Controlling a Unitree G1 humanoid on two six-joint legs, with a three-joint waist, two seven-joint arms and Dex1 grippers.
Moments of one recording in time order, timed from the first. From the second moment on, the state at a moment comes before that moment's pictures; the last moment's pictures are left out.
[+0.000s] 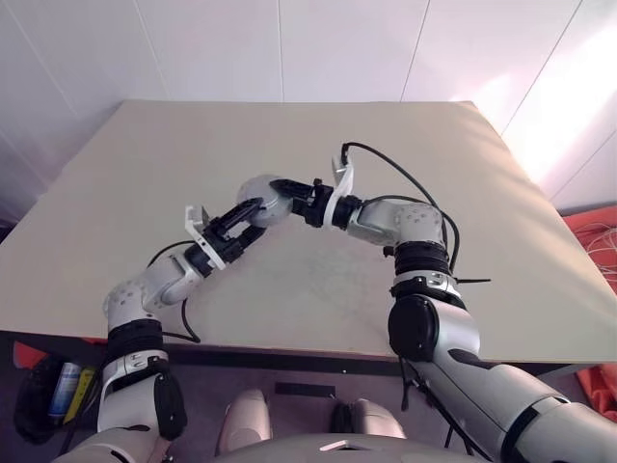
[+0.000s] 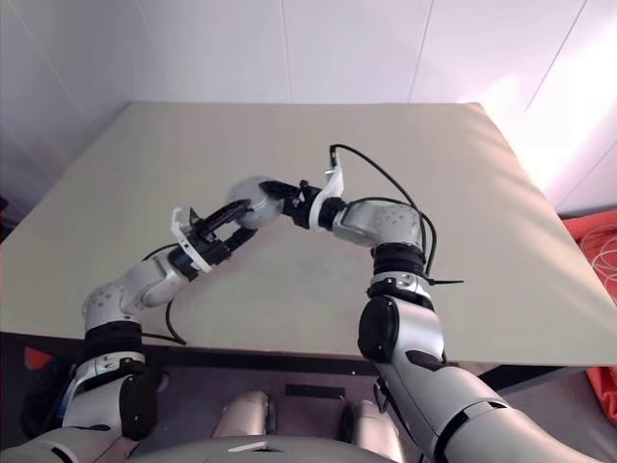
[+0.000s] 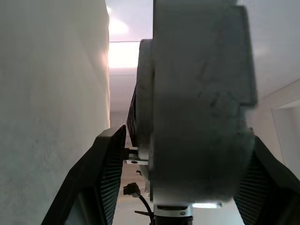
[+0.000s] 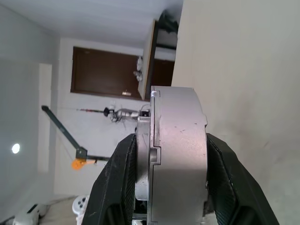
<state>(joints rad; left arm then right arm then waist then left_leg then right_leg) -0.47 0.22 0.50 0.43 -1.60 1.25 -0.14 -0.97 0.09 -0.58 0.65 0.83 1.28 0.21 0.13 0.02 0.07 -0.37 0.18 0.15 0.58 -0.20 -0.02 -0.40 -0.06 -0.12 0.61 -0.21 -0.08</state>
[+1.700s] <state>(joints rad) -0.47 0.20 0.56 0.46 -1.50 1.14 -0.16 -0.93 0.06 -0.42 0.59 0.77 1.07 0.29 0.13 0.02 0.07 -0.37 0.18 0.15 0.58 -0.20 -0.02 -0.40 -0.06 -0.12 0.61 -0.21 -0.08</state>
